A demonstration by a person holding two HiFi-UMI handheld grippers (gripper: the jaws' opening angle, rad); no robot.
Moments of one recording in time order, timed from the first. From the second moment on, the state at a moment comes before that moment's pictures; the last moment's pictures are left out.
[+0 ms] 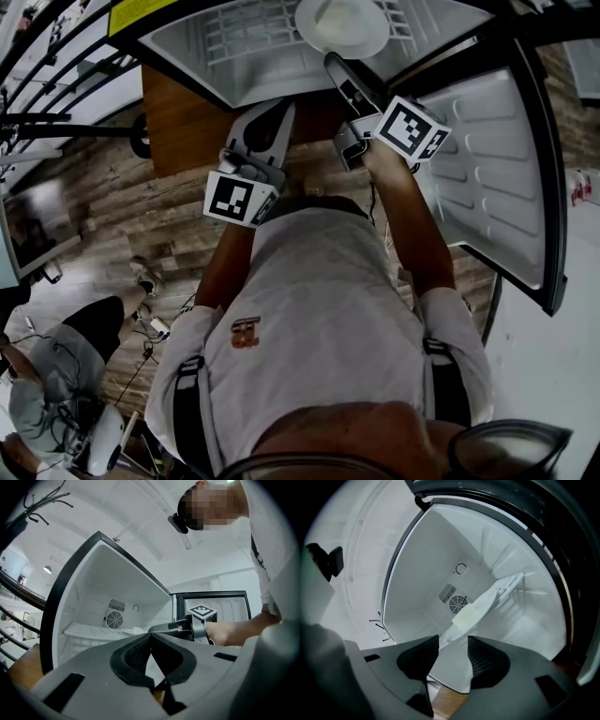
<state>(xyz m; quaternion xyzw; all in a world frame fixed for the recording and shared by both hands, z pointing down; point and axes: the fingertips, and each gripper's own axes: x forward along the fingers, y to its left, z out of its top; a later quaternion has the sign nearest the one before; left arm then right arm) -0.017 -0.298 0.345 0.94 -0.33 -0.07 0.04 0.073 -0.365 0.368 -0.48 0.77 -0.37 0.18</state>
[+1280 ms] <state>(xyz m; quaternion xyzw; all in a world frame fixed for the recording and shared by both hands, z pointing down) -0.010 -0.308 0.349 0.95 -0.32 -0.05 0.04 0.086 -0.376 0.377 -0.56 0.81 -0.19 0.02</state>
